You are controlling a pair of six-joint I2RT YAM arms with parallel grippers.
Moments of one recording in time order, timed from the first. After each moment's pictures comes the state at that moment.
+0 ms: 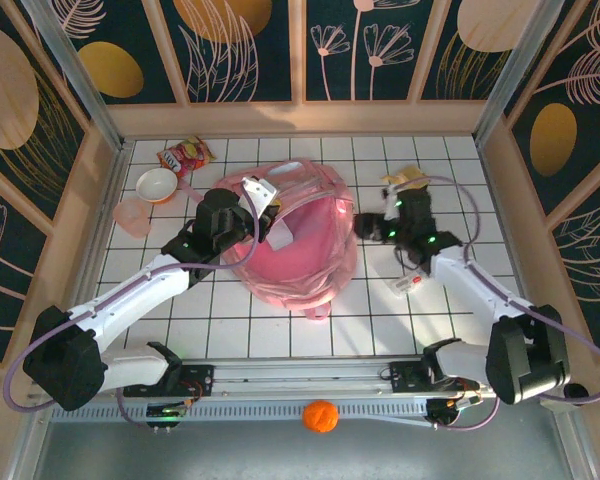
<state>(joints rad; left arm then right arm) -0.62 1.25 0.86 0.08 0.04 0.14 0.27 1.24 0.80 -0.27 -0.15 0.30</state>
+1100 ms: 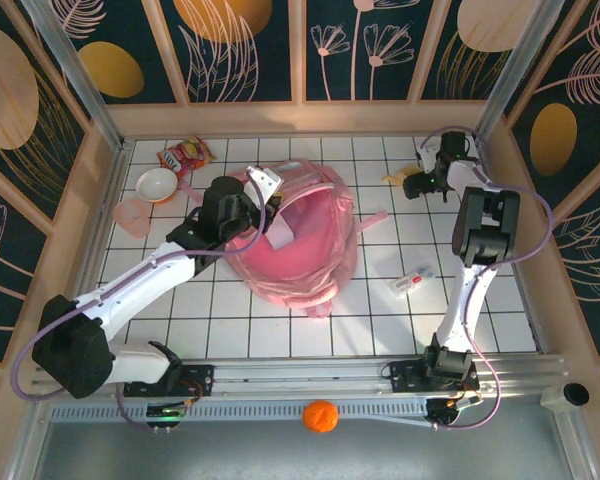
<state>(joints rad) -0.62 1.33 0.99 -0.02 0.00 0.14 -0.11 2.21 1.69 -0.52 -0.11 -0.43</state>
